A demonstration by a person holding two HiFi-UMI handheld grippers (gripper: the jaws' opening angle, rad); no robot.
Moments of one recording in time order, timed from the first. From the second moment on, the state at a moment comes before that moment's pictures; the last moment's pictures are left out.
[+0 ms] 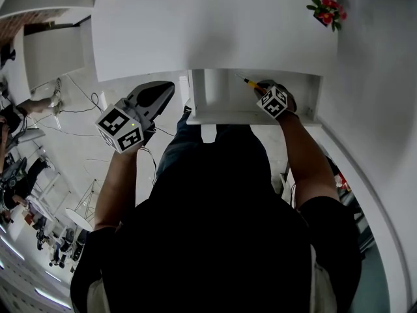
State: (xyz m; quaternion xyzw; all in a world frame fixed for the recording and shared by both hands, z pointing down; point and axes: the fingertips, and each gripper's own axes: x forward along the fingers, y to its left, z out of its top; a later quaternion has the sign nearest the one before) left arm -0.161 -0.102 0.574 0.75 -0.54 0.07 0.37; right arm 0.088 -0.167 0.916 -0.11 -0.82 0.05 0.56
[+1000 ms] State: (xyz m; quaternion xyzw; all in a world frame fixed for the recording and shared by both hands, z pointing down) left arm -0.166 -0.096 0.586 0.75 -0.53 0.07 0.38; right arm 0.083 -0.170 0.937 -0.10 -0.81 0.04 0.58
